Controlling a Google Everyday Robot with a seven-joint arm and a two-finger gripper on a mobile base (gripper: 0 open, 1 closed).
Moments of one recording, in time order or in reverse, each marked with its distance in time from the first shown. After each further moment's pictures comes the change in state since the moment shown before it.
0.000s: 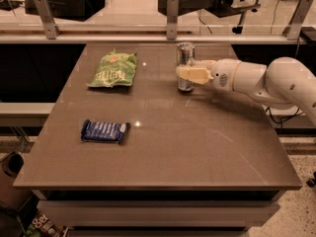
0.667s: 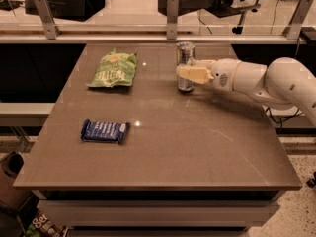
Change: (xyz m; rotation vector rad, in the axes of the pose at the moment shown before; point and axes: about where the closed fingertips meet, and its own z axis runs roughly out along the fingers) arm -0.002 0.000 0.001 -0.008 -0.012 -0.002
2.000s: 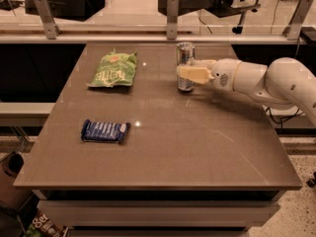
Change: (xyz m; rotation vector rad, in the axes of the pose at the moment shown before) arm 0.000 0.000 0.000 0.000 -0.001 0.000
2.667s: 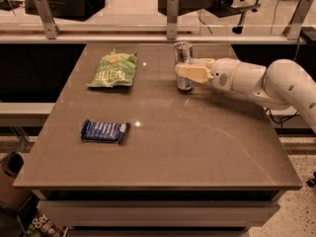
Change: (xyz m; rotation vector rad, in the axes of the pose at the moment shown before) arm -0.007 0.002 0.005 -0.047 -0.054 -0.011
